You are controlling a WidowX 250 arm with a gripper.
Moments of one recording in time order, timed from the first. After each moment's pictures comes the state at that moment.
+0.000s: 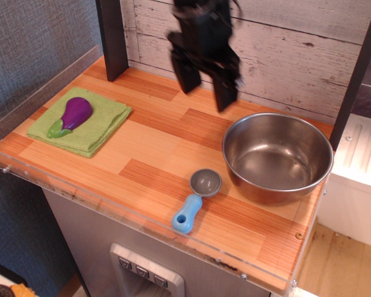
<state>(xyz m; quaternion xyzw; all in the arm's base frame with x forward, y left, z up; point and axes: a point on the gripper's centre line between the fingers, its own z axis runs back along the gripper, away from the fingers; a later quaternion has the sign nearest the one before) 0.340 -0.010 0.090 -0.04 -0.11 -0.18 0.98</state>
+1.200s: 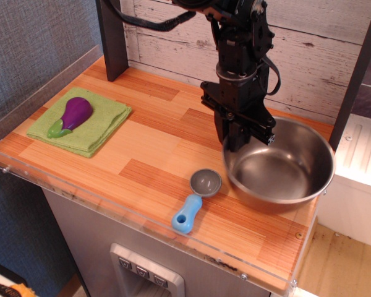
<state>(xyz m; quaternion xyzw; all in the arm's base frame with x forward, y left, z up) 0.341 -0.040 0.041 0.00 -0.08 -0.18 0.98</state>
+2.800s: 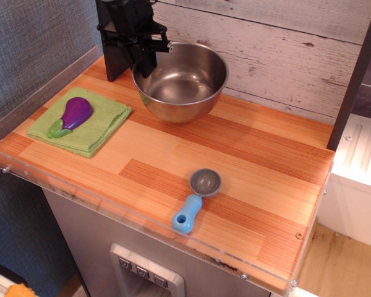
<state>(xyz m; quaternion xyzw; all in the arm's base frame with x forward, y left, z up) 0.377 0.112 0.072 -0.08 -0.11 0.00 0.99</state>
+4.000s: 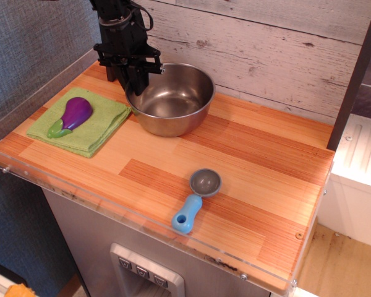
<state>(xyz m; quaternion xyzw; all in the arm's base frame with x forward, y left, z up) 0.378 0.127 0.037 -0.05 -0.08 0.01 1.00</state>
